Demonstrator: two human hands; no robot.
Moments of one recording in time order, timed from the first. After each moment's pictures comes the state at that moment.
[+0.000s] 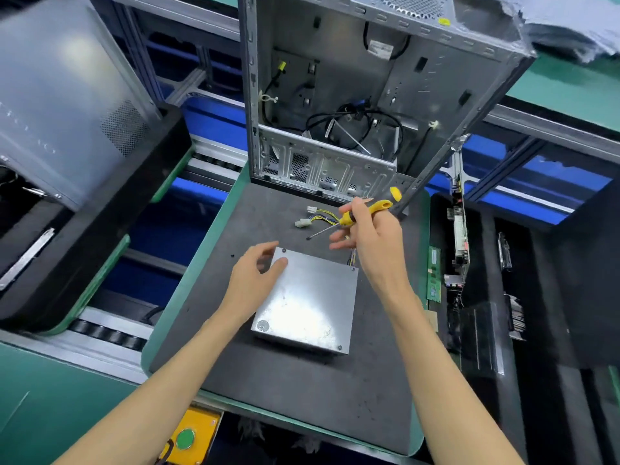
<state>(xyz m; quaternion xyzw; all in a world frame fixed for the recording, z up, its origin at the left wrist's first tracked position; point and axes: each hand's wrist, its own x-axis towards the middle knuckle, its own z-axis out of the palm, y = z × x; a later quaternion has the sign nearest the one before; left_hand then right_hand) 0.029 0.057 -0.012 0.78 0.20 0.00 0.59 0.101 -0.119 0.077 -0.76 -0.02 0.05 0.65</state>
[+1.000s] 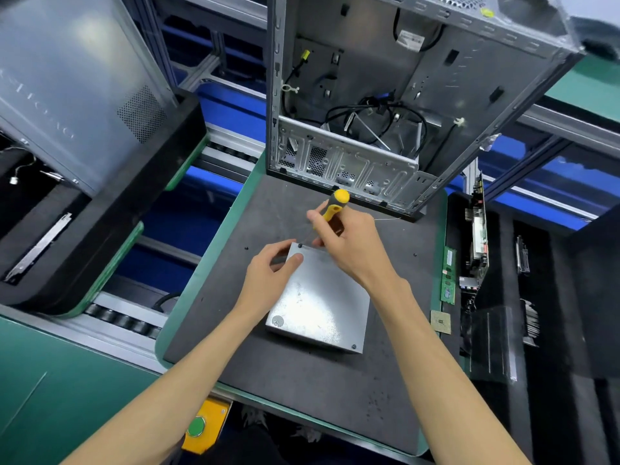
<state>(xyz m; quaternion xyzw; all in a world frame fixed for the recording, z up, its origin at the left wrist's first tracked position) 0.025 0.055 -0.022 0.73 0.20 0.02 0.65 0.106 -0.083 0.060 -0.87 -0.20 0.06 0.44</state>
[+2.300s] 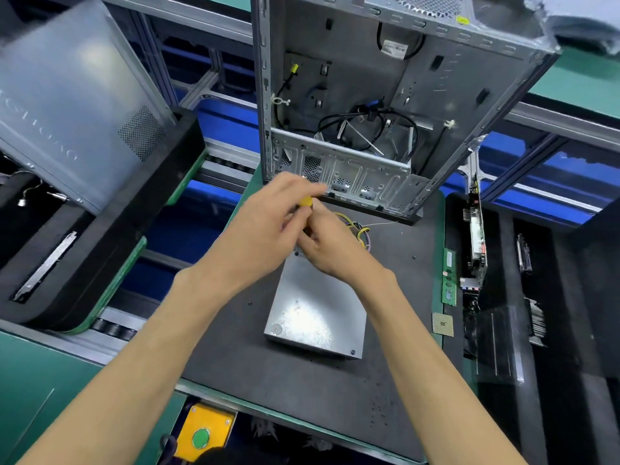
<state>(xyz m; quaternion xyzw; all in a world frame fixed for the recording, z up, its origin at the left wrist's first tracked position) 0.049 0.074 0.119 0.90 -0.11 0.14 0.40 0.115 -0.061 0.075 -0.88 -0.29 0.15 0.34</state>
